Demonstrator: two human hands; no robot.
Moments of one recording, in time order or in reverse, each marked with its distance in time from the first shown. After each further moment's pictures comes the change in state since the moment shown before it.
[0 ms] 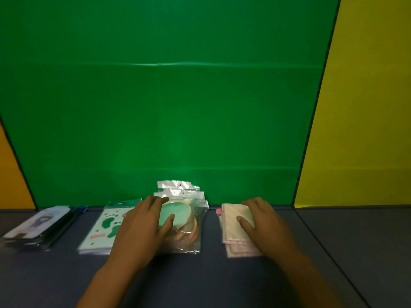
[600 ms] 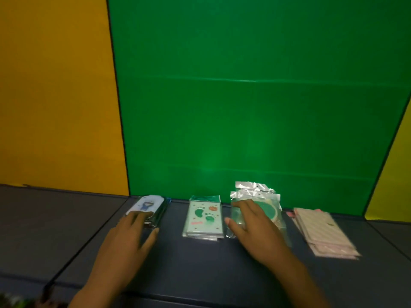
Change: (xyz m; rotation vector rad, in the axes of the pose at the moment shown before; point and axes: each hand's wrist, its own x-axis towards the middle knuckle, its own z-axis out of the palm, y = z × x) left_hand -0.116 -0.223 -0.109 -0.005 0.052 -0.205; right_hand -0.025 -0.267 0.042 0.185 -0.014 -0.173
